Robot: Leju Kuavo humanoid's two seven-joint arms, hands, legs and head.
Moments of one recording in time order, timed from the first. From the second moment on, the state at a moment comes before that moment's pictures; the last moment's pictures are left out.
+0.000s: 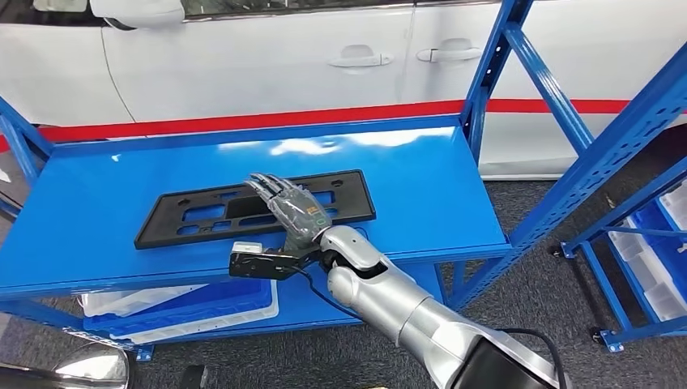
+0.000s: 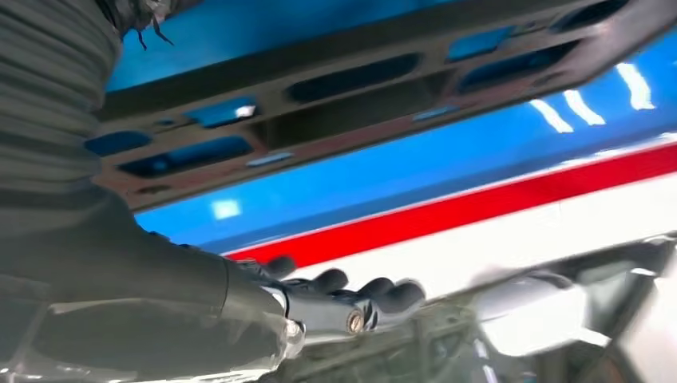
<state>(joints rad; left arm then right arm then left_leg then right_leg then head) -0.11 -0.01 -0.72 -0.22 0.83 0.21 -0.23 -0.80 0.23 0.88 -0.68 0.53 -0.23 -0.07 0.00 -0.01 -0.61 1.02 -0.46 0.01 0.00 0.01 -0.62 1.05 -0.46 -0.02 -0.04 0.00</state>
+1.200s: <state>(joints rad) -0.11 0.00 -0.75 -0.22 0.83 0.20 -0.22 -0.82 0.26 0.94 -0.51 0.83 -0.30 0.14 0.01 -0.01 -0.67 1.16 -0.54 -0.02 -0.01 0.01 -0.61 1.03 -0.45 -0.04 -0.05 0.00</state>
